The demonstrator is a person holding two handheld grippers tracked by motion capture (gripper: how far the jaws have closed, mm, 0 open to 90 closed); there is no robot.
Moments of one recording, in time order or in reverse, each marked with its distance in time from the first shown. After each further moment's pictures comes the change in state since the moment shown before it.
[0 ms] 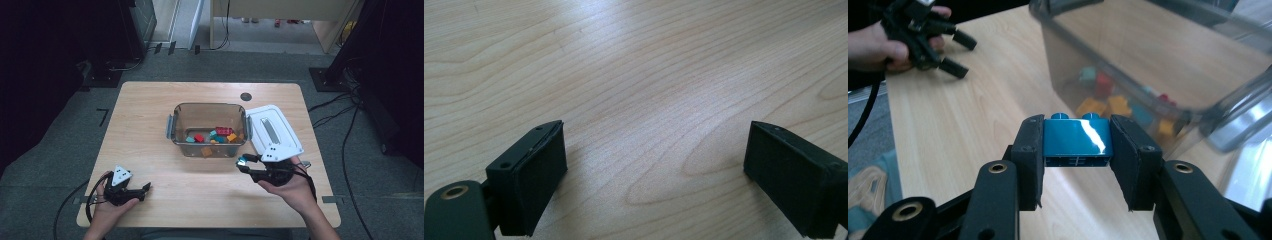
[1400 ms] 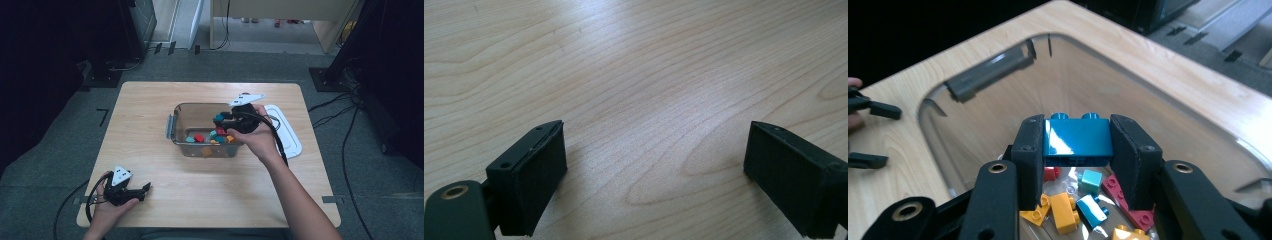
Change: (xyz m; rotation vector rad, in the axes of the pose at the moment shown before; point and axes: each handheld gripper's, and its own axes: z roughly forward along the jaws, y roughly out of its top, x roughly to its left) left arm 0.000 0.000 0.000 0.001 -0.001 0.001; right arm -0.064 0.089 0.099 0.062 -0.077 0.118
